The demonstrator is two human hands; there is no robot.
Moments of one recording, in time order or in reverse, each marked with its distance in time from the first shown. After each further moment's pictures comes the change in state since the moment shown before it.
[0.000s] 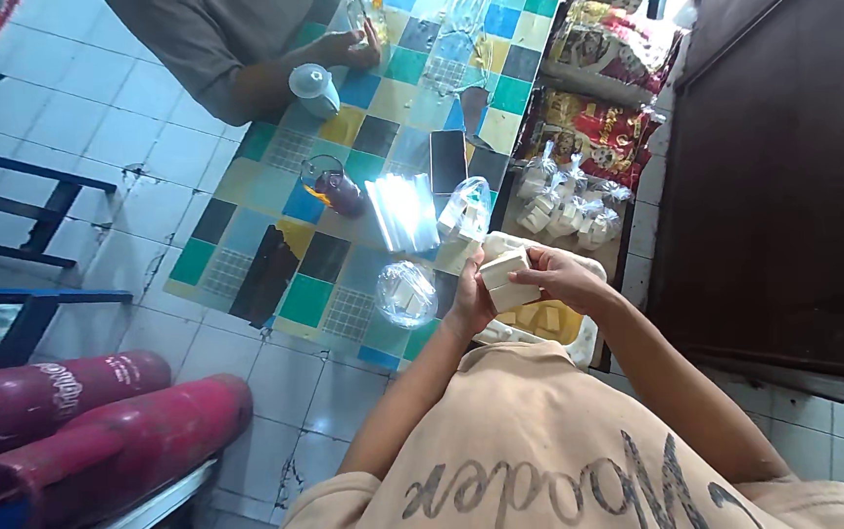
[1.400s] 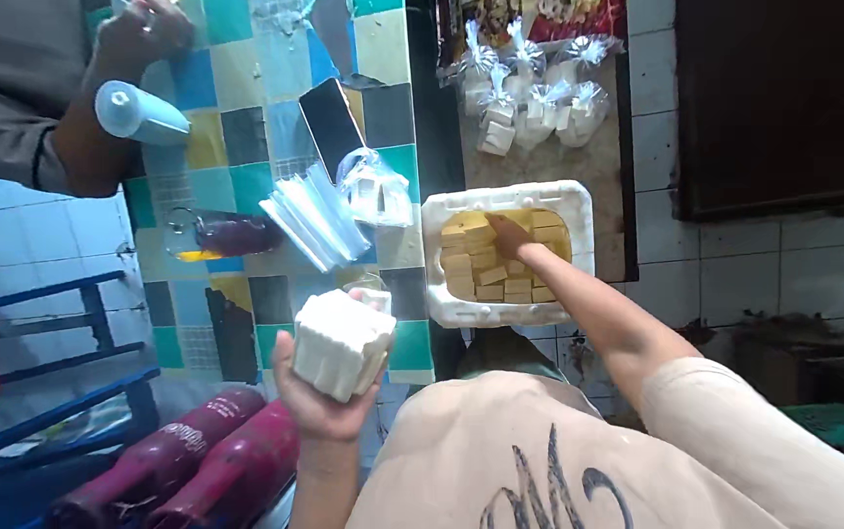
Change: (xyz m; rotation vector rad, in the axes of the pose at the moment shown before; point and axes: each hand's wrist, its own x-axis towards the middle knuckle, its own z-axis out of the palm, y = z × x) left_hand -0.083 0.037 -0.033 -0.154 0.279 0.215; right_hand 0.150 0.199 -0.050 -0.522 0.138 0.120
